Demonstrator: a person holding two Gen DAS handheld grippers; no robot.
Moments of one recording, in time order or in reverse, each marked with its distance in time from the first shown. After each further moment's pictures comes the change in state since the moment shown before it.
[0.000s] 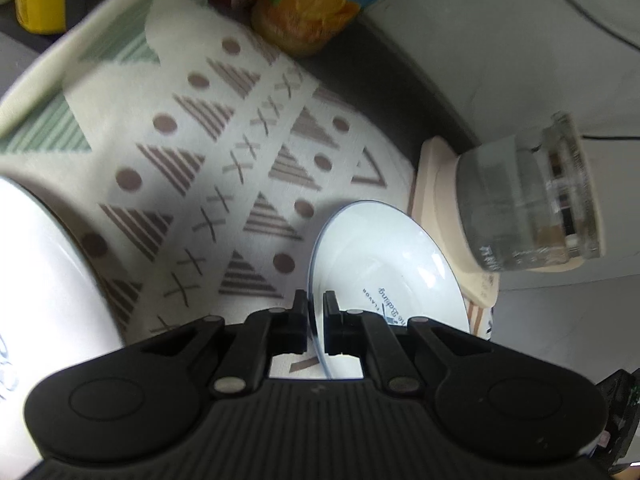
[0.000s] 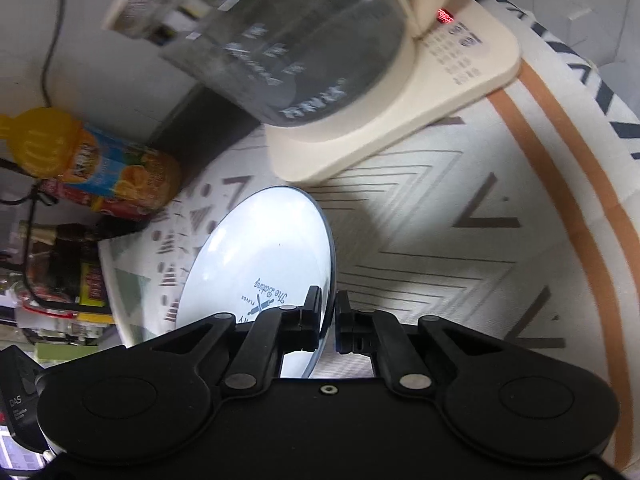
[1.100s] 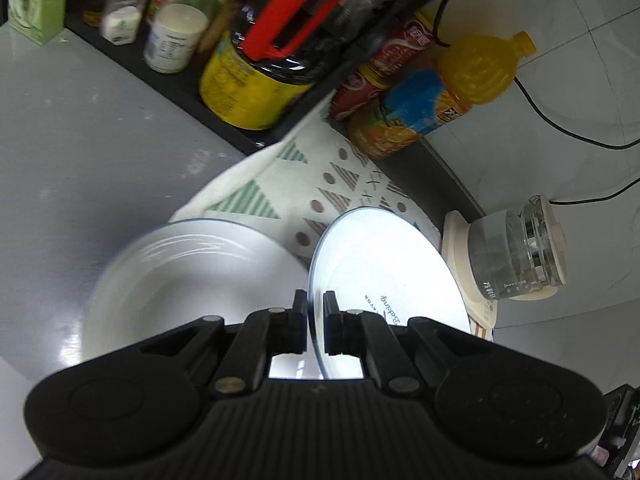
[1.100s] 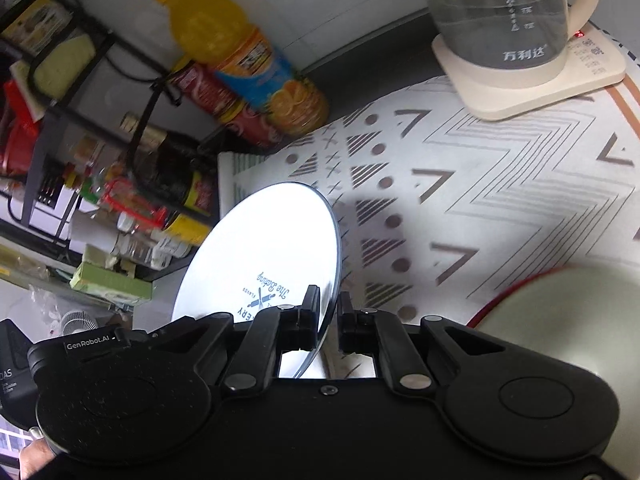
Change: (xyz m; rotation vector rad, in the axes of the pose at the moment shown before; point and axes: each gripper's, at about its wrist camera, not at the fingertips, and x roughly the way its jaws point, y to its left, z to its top) left arm -0.153 0.104 -0.007 -0.033 -0.157 0.011; right arm -0.019 0.132 -0.110 -0.184 -0.041 0.091
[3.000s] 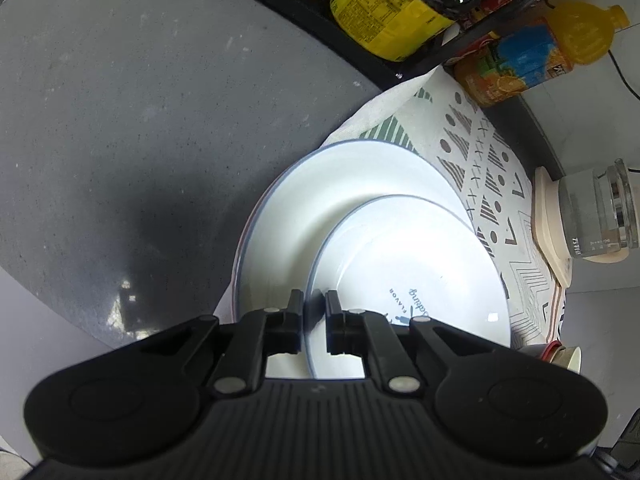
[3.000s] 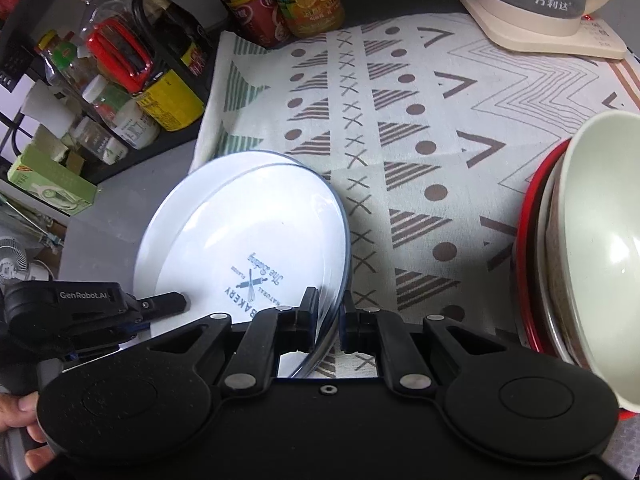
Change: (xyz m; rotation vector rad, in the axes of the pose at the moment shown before) left arm 0.023 0.093 -0.018 -0.007 0.147 0.145; right arm 0.045 0.056 -0.096 -0.146 0.062 -0.233
